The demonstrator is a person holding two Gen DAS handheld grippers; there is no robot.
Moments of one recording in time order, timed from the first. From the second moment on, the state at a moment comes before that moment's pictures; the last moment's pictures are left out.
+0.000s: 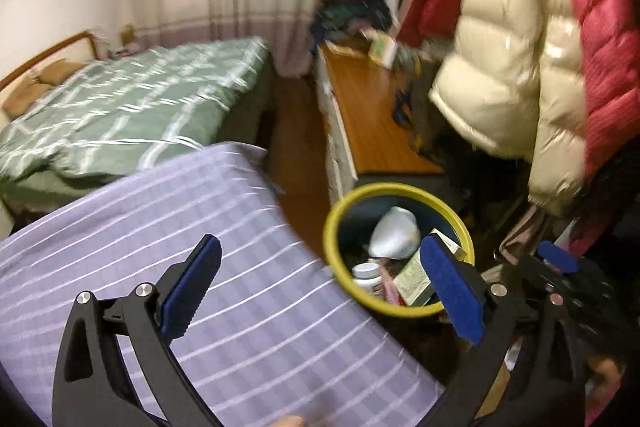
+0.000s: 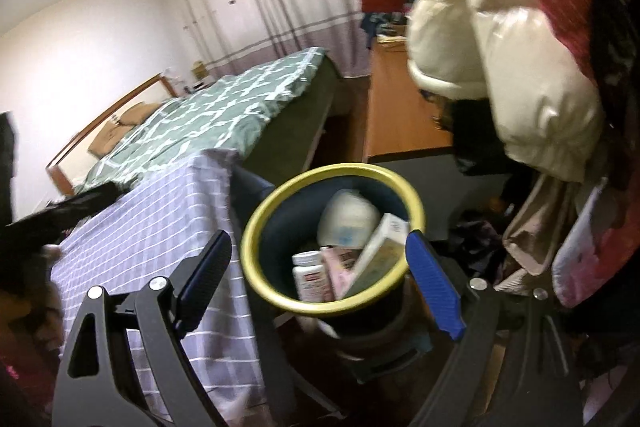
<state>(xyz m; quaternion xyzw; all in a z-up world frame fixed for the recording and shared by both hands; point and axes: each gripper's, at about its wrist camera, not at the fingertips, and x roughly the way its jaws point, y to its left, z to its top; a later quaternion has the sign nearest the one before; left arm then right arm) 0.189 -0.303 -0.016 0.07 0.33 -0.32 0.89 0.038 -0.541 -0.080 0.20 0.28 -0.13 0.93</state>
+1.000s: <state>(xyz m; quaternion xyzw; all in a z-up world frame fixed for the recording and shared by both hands) 0.014 0.000 0.008 -0.05 0.24 -0.06 0.97 0.016 -0.394 -0.026 0.08 0.25 -0.01 0.96</state>
